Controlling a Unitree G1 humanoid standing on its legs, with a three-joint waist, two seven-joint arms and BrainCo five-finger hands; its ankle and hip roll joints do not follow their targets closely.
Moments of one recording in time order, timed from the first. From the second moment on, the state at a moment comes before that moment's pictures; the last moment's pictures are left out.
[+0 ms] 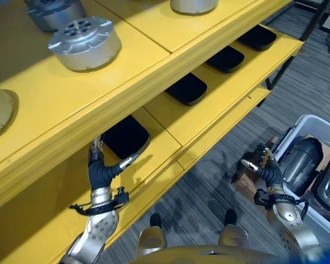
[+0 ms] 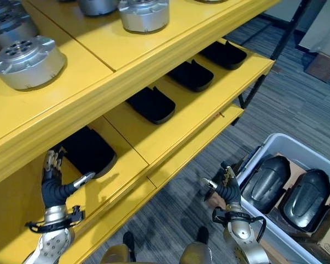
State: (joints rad) left arm 0.20 0.52 -0.29 -0.16 0.01 -0.57 0.75; right arm 0.19 -0.51 0.31 0.05 0.50 -0.23 -0.39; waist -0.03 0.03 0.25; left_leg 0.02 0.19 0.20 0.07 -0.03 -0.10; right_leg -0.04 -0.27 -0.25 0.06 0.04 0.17
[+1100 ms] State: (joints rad) left arm -0.11 0.48 -0.52 -0.15 0.16 -0.60 0.68; right arm 0.07 -0.50 0.30 0.10 0.37 -0.10 -0.56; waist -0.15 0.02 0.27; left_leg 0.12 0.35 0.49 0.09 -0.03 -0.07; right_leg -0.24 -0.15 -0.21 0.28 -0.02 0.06
